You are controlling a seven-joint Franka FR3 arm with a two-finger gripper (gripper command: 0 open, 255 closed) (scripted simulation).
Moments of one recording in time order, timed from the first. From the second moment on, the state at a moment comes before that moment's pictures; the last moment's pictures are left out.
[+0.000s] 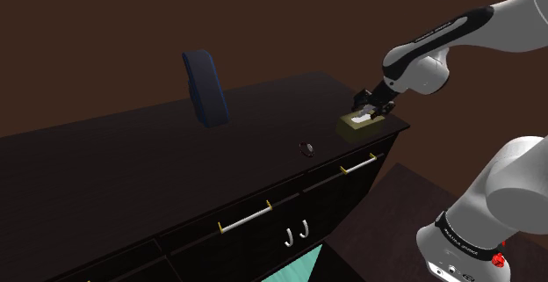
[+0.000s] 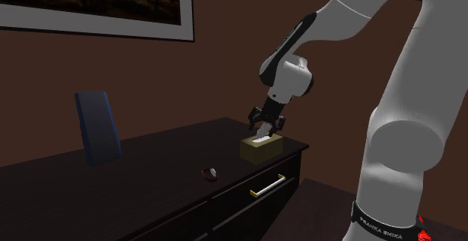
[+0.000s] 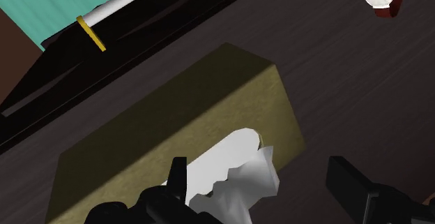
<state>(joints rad) 0.02 -0.22 -0.50 -2.67 0.48 2.70 -0.12</state>
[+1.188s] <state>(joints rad) 0.00 -0.24 -0.49 -2.66 0.44 2.68 -0.09</state>
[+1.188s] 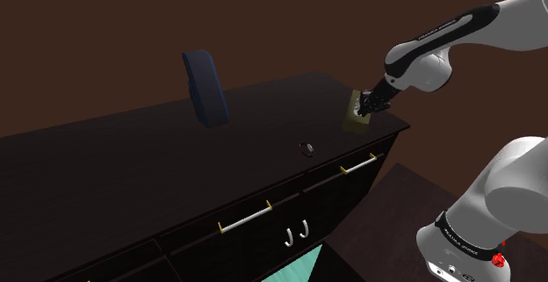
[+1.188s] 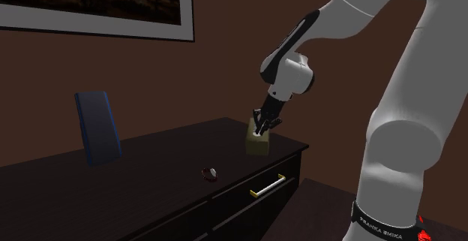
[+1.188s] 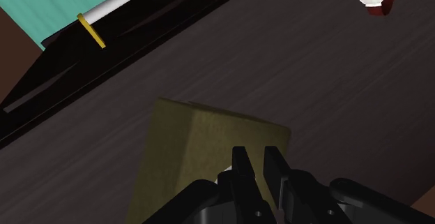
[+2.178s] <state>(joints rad) -0.11 -0.40 -0.40 -2.59 0.25 2.47 0.10</state>
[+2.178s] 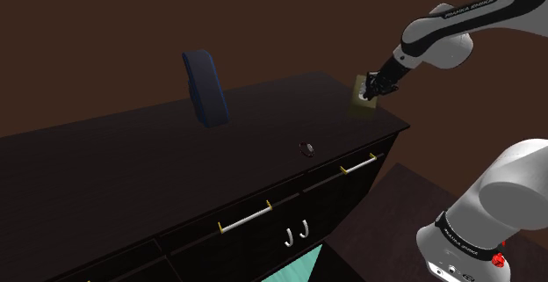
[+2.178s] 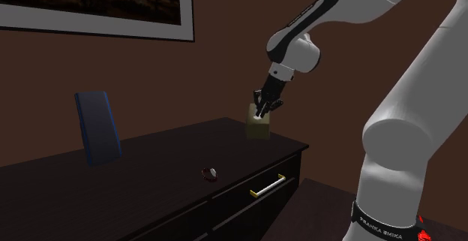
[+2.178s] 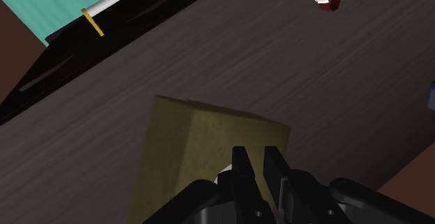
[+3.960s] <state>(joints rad) -0.15 -0.52 -0.33 -2.32 0.16 2.10 0.25</state>
